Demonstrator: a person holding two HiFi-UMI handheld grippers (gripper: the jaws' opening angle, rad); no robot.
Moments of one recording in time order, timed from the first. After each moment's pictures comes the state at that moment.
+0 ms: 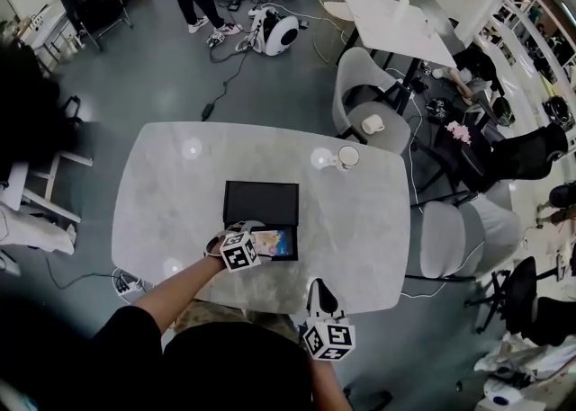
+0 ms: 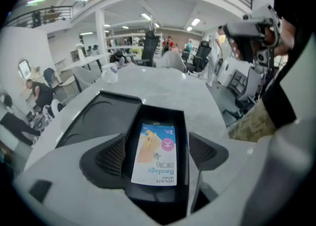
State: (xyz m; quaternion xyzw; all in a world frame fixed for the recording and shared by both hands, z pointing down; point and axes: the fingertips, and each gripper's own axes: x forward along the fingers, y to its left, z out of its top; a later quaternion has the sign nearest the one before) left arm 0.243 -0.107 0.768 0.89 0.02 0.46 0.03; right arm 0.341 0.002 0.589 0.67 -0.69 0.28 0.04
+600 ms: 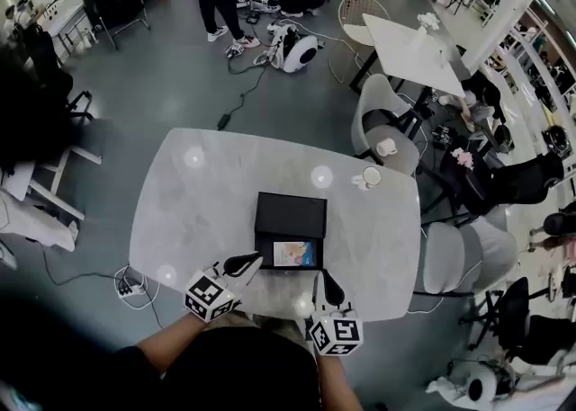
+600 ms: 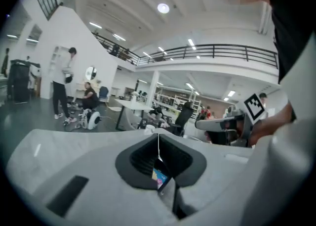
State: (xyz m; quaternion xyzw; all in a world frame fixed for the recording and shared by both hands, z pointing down) left arm 0.108 -0.106 0.528 0.95 -0.24 0.10 0.16; right arm 0.246 -0.055 0.517 0.64 -0.74 0.20 0.05
